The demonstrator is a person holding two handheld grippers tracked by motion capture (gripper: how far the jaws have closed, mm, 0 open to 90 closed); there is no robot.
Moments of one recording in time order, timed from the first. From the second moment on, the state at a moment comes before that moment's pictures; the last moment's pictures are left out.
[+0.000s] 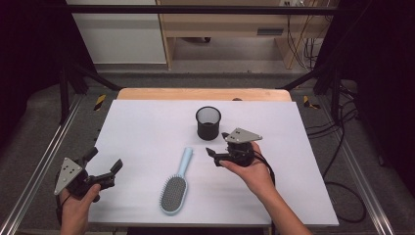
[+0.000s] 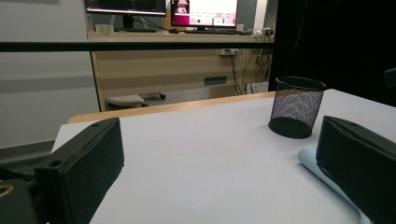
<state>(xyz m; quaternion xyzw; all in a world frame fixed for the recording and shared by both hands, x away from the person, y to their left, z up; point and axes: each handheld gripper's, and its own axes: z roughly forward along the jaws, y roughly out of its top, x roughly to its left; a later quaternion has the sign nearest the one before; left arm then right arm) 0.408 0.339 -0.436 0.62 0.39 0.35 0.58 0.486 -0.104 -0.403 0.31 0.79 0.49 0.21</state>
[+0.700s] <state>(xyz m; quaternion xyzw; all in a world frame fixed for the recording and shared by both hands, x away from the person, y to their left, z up) 0.409 0.339 -0.437 0.62 0.39 0.35 0.59 0.507 -0.046 -0.424 0.28 0.83 0.46 0.18</state>
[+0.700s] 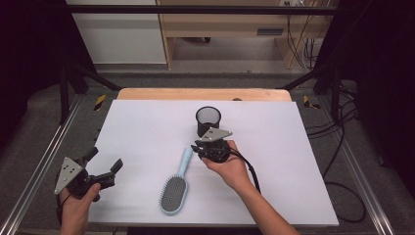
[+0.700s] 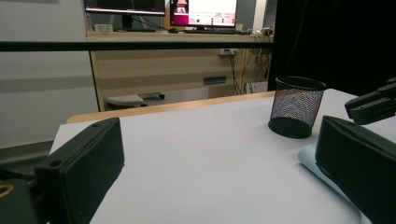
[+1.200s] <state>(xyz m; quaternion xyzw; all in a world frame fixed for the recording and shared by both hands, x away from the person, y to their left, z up) 0.411 0.337 -0.437 0.62 0.38 0.35 0.58 0.515 -0.011 -0.447 0.26 0.84 0.44 0.16</state>
